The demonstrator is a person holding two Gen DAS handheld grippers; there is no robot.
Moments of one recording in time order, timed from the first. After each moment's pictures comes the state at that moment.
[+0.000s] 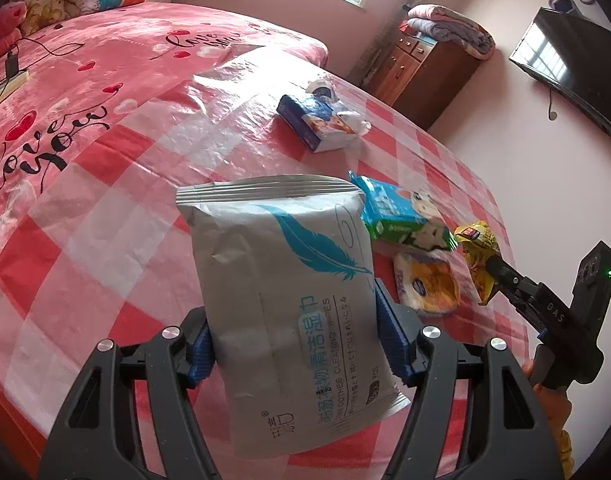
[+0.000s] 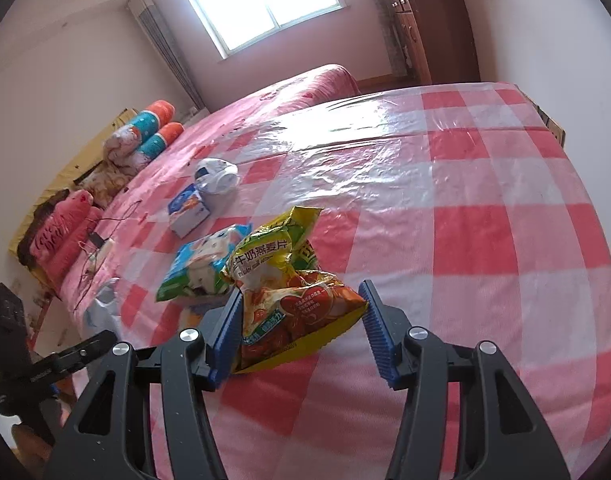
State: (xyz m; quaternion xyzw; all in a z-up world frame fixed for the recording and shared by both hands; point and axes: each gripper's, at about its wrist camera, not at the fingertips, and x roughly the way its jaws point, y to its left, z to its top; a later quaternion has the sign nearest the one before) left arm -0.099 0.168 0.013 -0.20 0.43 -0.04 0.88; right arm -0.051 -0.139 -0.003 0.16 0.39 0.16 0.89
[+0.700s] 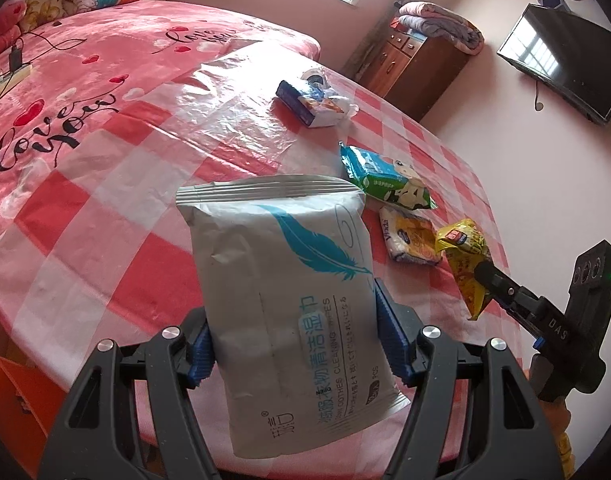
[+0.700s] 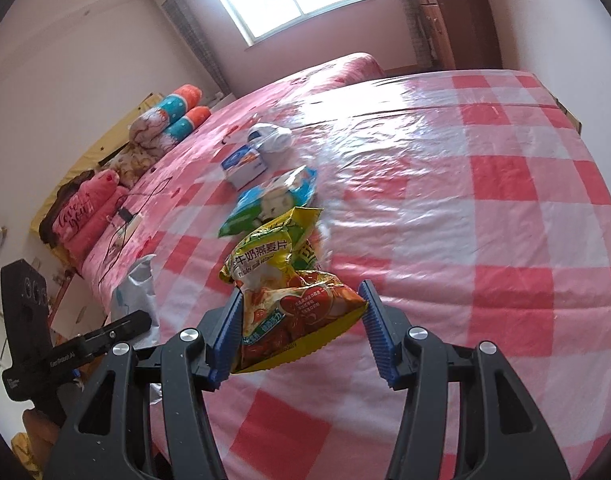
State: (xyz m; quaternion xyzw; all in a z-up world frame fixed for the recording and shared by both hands) left arm -0.148 0.170 0.015 -0.20 0.43 -0.05 0.88; right arm -0.113 -0.106 0.004 0.15 0.40 0.21 0.88
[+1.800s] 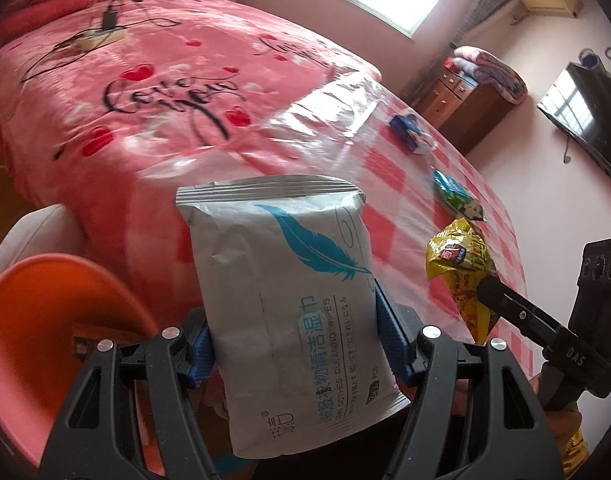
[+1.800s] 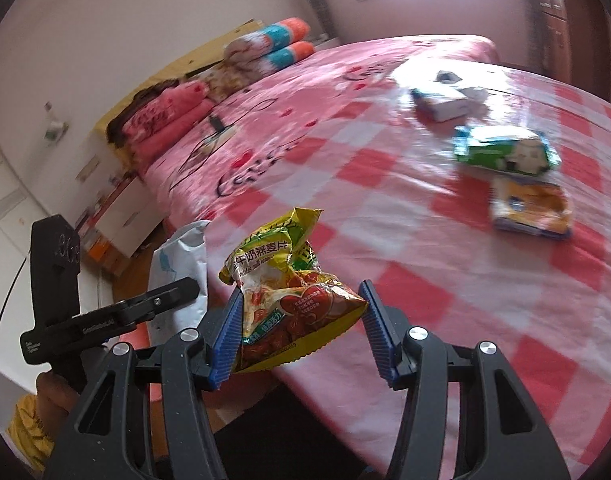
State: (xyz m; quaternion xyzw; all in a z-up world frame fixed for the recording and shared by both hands) left arm -0.264 0.290 0.010 -0.26 0.41 0.03 0.88; right arm -0.182 0.054 0.024 0.04 0.43 0.38 0.82
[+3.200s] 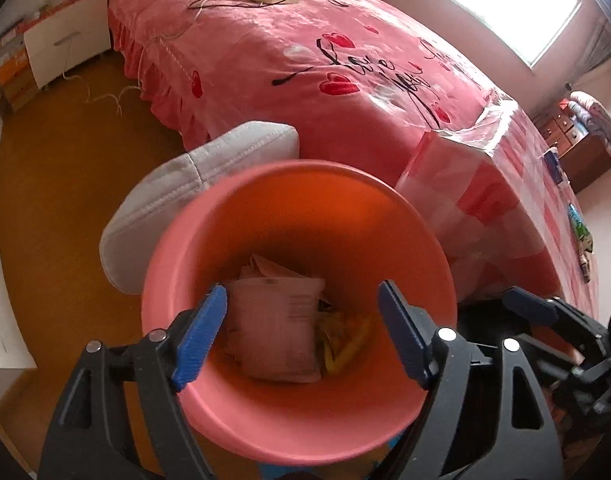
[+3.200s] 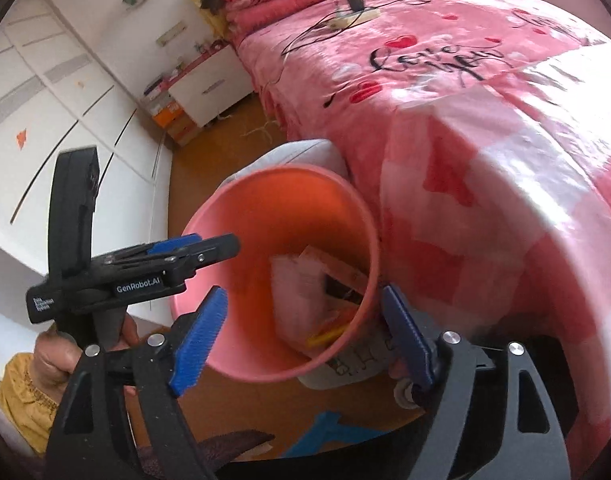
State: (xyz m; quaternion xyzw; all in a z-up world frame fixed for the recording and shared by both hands) left arm -0.392 0.416 -0.048 -0.29 0.45 0.23 0.81; right arm -0.271 0.246 -0.032 -0.09 0.50 0.53 0.68
